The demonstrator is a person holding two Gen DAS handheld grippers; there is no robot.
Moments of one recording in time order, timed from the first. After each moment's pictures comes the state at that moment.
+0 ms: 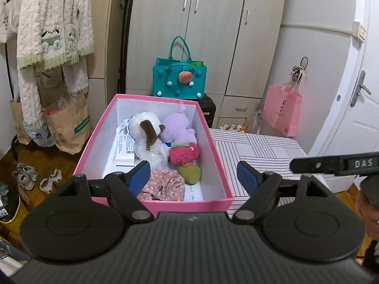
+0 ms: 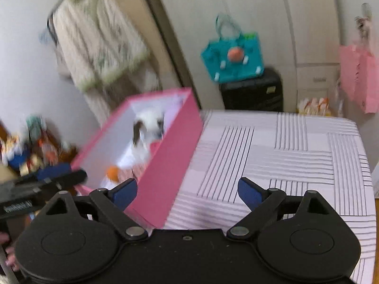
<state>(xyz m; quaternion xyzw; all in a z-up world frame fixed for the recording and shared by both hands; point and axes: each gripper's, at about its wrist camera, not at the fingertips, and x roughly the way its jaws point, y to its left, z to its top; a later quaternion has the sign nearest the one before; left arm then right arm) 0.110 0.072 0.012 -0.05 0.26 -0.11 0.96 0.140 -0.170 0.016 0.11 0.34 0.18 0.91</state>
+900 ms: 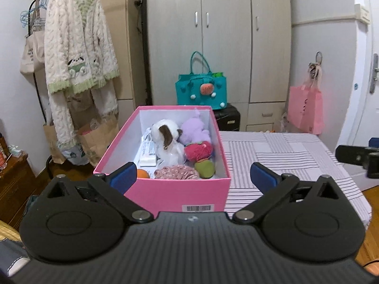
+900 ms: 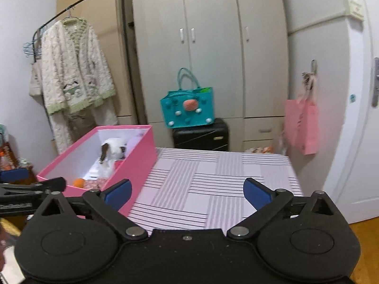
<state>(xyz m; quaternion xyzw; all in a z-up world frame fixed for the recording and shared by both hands) 0.046 0.032 0.013 0.01 0.21 -0.03 0.98 0.044 -0.178 0.022 0.04 0.23 0.04 0.97</state>
